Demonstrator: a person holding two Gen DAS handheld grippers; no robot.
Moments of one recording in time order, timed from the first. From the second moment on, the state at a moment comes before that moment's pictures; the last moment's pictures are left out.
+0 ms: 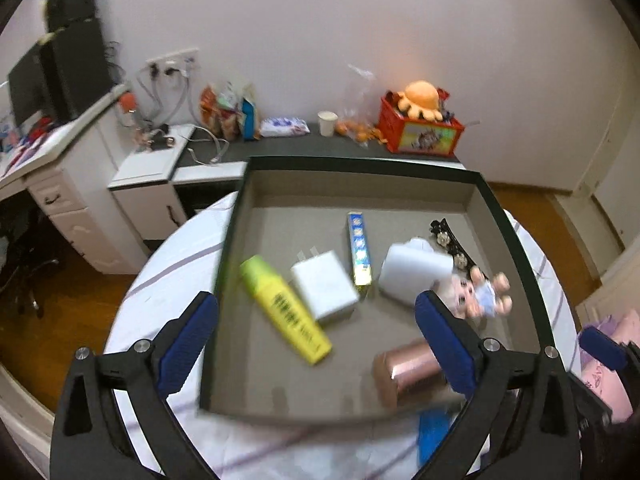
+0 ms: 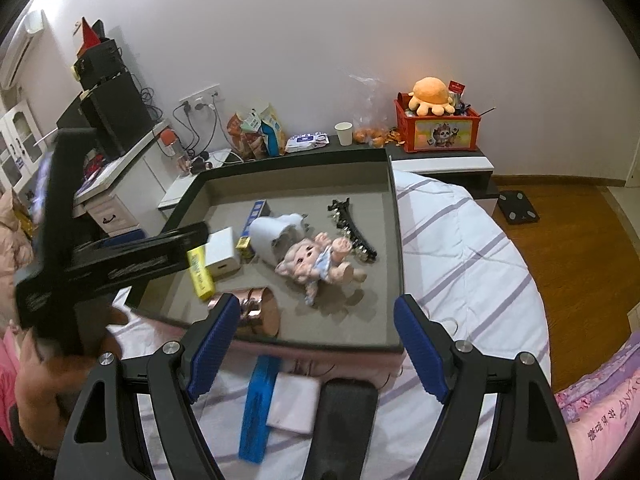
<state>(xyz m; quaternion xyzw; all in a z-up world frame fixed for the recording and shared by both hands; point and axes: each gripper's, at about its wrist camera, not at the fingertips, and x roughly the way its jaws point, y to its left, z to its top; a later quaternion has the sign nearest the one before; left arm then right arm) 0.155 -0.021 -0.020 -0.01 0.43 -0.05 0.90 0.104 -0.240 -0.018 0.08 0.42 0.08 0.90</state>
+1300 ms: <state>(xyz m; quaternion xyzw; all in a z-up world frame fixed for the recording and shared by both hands) 0.043 0.054 -0.079 -0.03 0.47 0.03 0.88 0.052 -0.167 -0.087 0.04 0.51 0.12 0.85</state>
